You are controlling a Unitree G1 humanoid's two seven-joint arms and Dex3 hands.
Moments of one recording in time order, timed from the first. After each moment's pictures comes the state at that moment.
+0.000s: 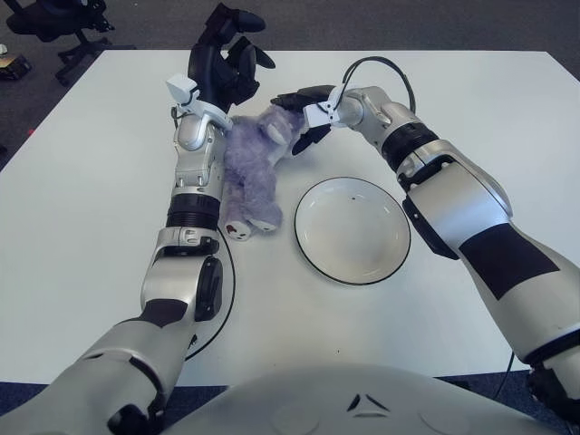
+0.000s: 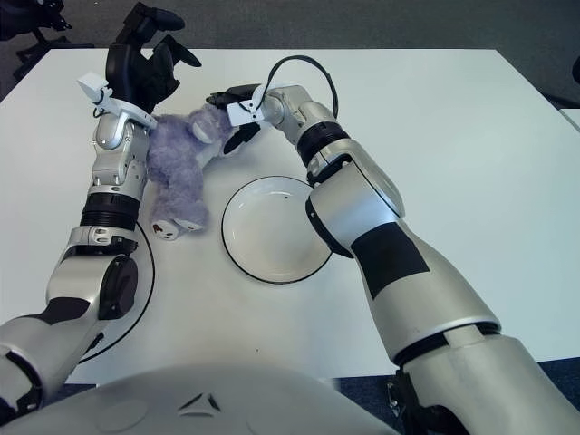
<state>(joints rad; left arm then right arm) -0.74 0.08 0.19 0.45 -0.25 -0.31 -0.22 -1.35 -0.04 0.51 1.36 -0.68 -0.34 0.36</state>
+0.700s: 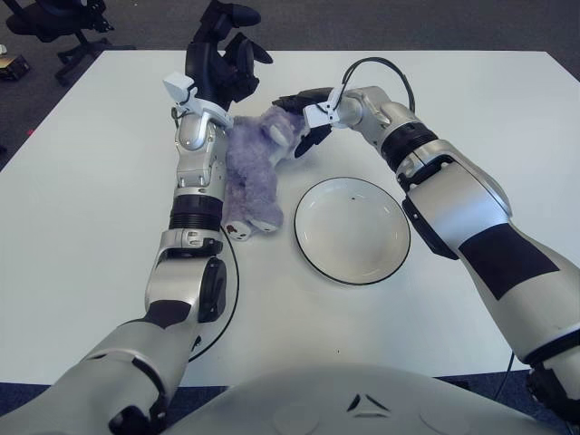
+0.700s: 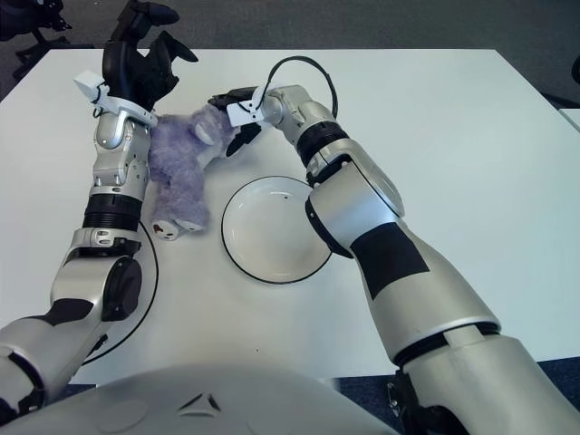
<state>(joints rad) -0.74 0.07 0.20 0.44 -0.25 -0.32 -0.20 -1.32 -0.03 0.59 1.35 -0.76 -0.34 -0.01</state>
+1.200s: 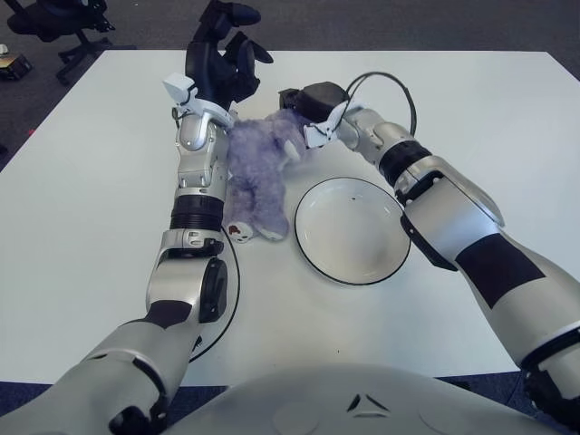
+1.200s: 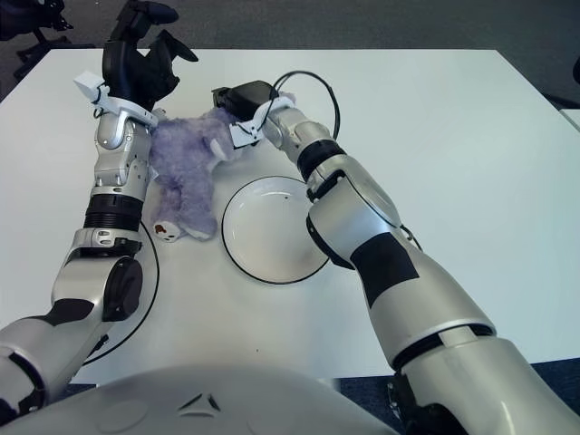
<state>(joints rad) -0.73 0.07 0.20 0.40 -0.26 -0.33 -0.20 -1.24 -0.05 0.68 1.36 -0.85 -0.39 -0.33</state>
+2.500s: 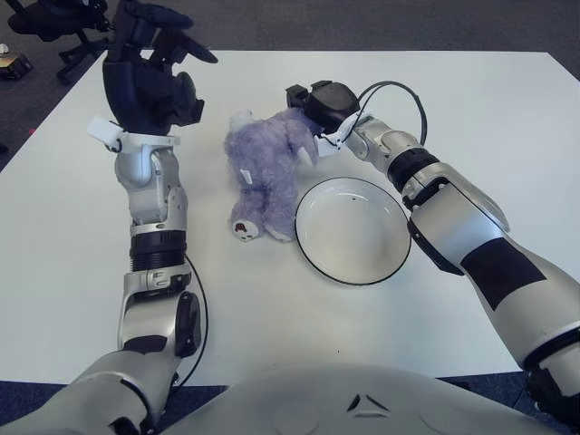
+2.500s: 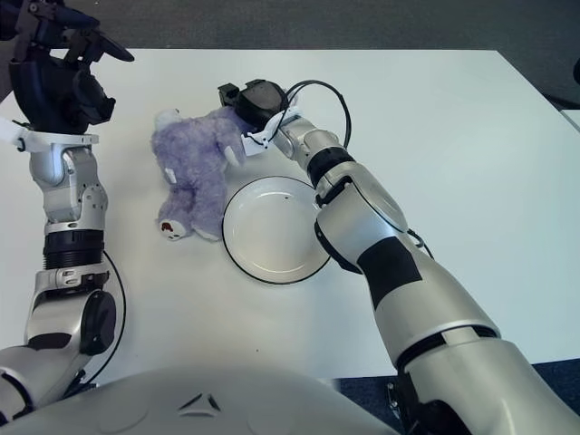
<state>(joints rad) -0.43 0.20 0.30 0.05 -0.30 -0.53 -0.27 -1.23 -0.07 0.61 1.37 -0.80 -0.40 -0.31</state>
